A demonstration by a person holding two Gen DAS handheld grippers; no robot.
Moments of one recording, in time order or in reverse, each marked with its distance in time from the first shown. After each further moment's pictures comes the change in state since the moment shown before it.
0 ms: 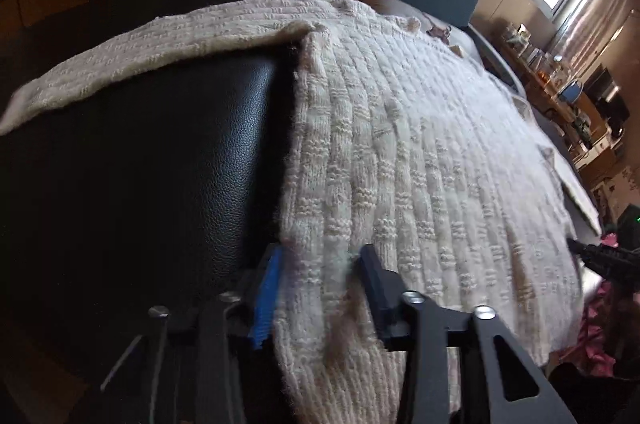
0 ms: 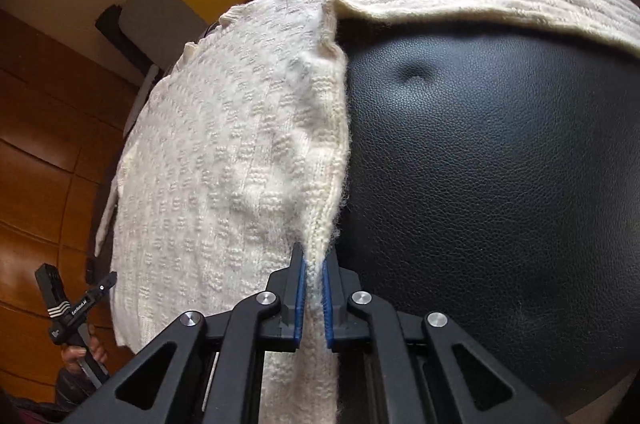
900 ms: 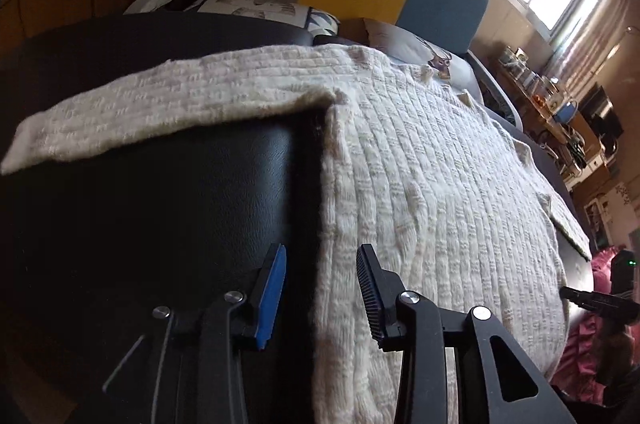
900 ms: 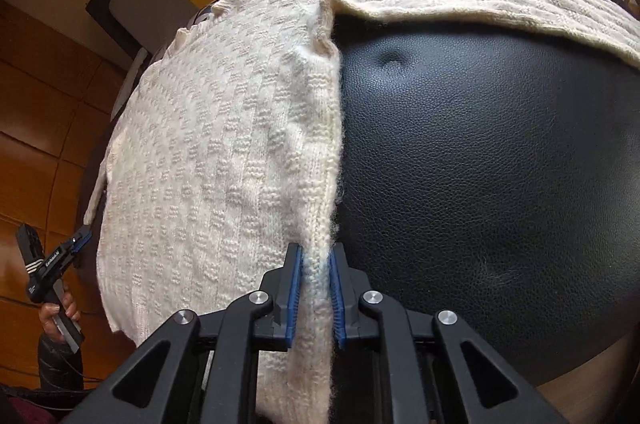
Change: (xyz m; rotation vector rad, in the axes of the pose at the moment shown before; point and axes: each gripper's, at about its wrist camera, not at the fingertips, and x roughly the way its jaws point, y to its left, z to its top) left arm -0.007 0.033 0.066 -0.001 -0.029 -0.052; right arm -0.016 0.005 -0.002 -0.007 0.034 -0.081
